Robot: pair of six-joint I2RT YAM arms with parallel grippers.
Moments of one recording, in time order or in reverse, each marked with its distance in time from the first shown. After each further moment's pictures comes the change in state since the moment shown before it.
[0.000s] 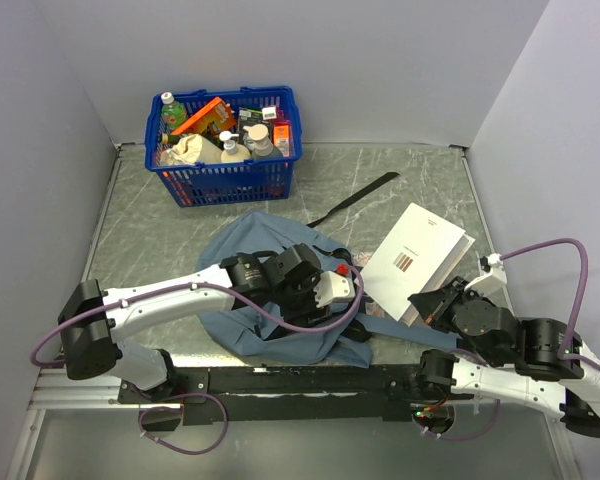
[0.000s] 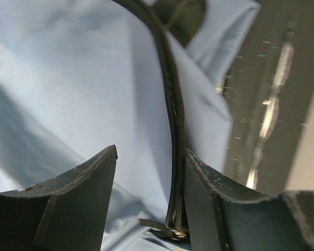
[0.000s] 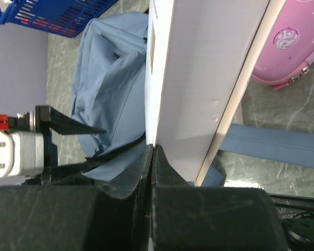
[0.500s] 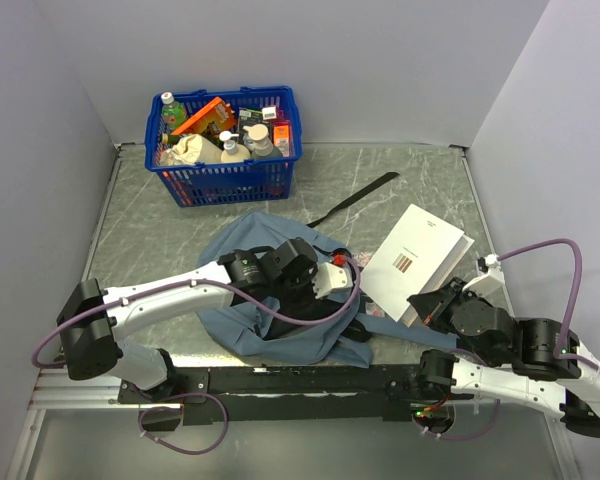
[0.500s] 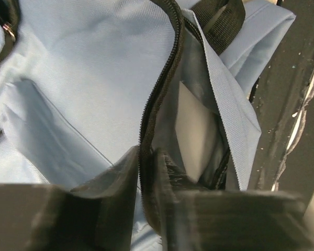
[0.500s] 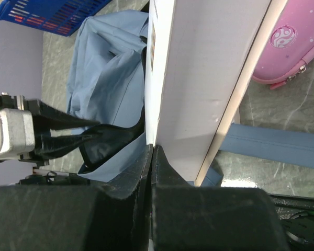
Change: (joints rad) left arm 0.038 0.000 -0.010 0.050 -0.053 0.016; right arm 0.000 -0.001 -0.016 0.000 0.000 0.000
